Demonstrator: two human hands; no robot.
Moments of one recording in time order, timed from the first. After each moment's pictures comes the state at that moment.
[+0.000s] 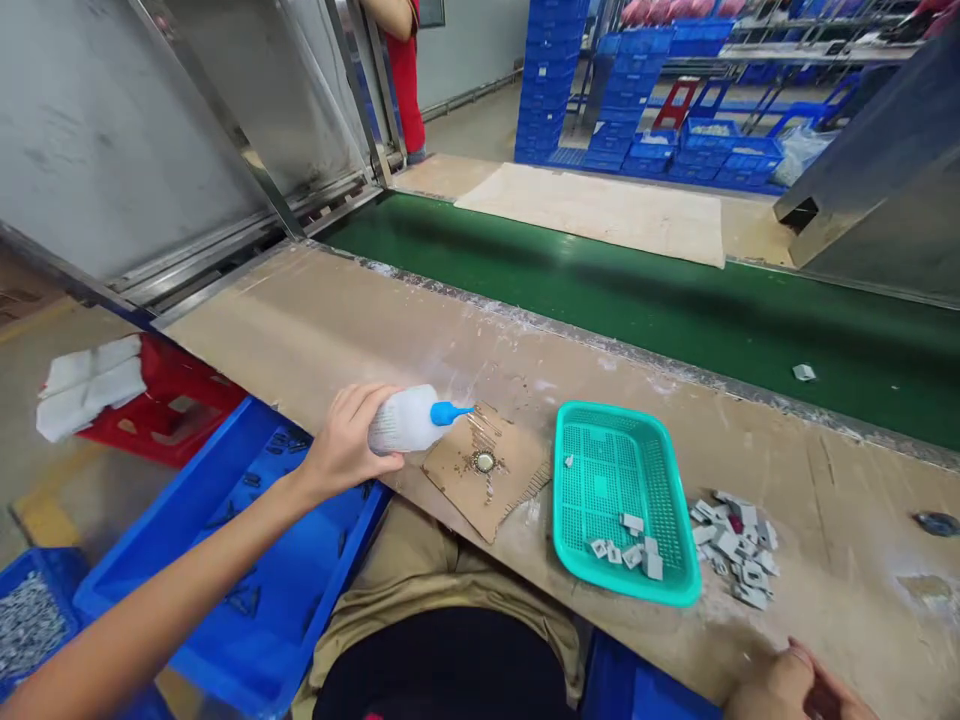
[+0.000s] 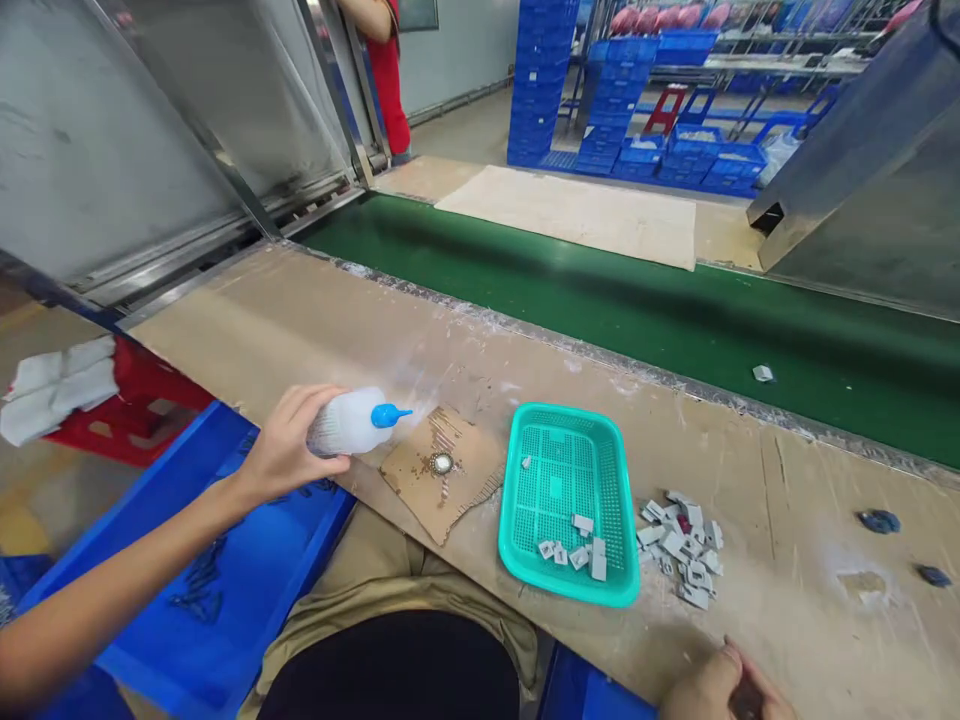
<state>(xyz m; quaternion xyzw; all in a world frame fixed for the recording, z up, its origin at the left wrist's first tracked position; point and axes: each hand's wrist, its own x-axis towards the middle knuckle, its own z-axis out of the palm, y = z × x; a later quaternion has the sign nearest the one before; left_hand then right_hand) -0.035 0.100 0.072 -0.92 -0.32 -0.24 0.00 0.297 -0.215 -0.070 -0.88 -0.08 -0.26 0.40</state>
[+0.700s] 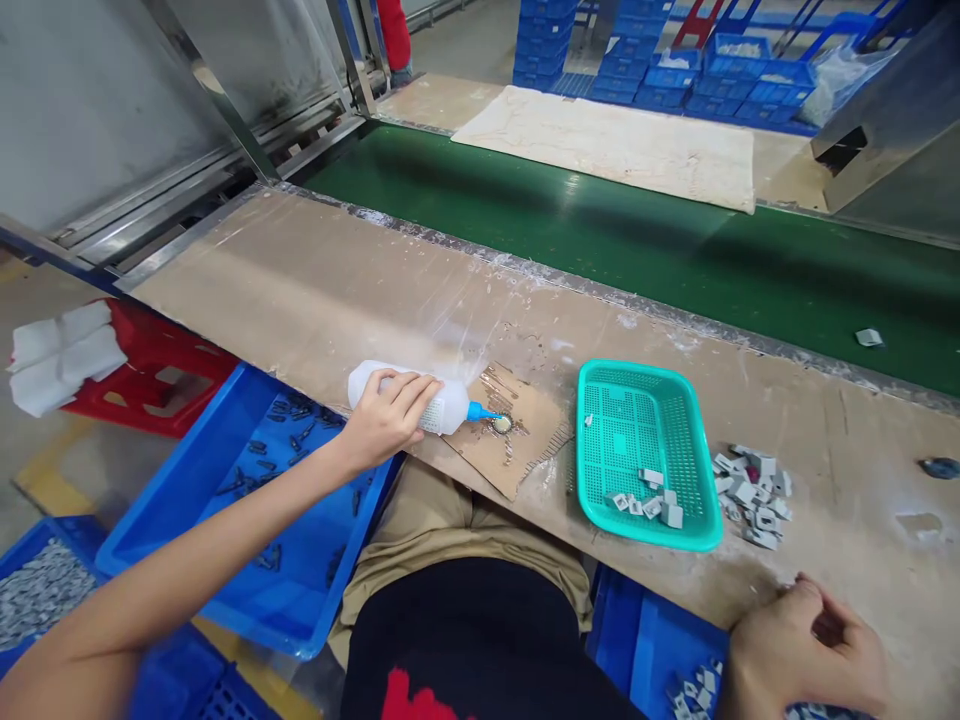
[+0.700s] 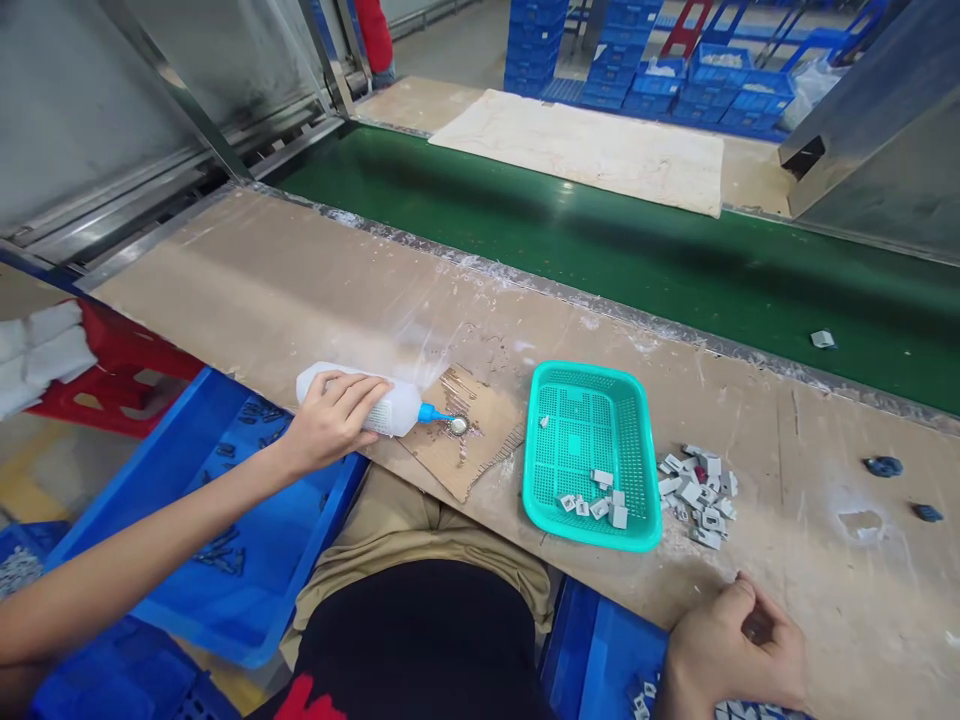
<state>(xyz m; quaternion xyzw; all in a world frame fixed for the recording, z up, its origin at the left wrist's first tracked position) -0.040 0.103 0.025 -0.96 -0.19 -0.12 0.15 0.293 -0.201 -0.059 -0.87 0.01 -0.25 0.43</state>
